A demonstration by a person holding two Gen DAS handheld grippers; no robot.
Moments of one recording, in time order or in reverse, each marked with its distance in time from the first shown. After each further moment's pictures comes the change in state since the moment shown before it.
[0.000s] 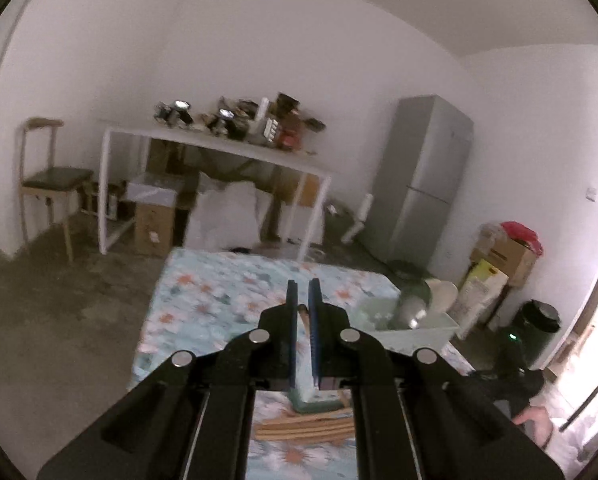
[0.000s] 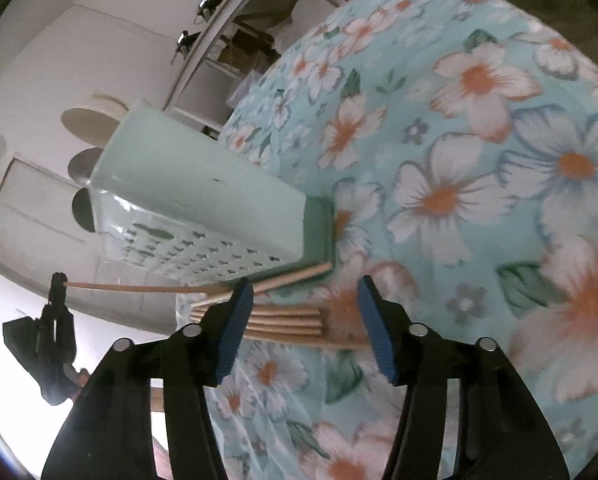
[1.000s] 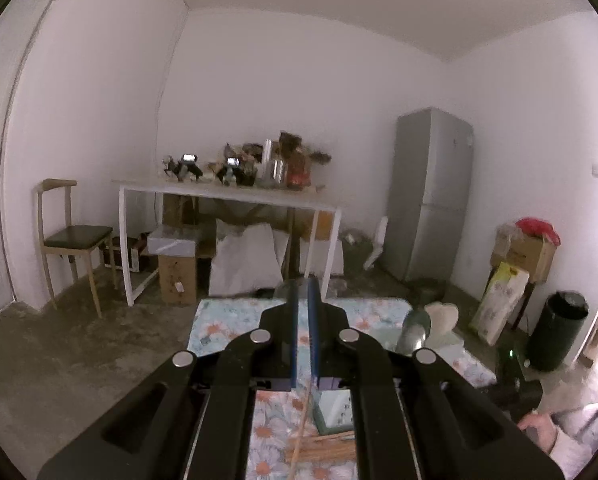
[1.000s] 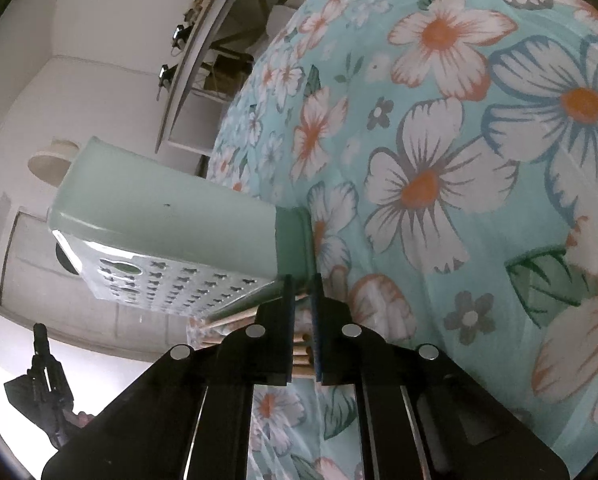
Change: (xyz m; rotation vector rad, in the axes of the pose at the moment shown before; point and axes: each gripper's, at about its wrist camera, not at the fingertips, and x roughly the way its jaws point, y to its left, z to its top) left arm -0.046 -0.019 0.020 0.150 -0.128 0.107; right arm 0.005 -0.026 -0.009 0.151 -0.058 0.054
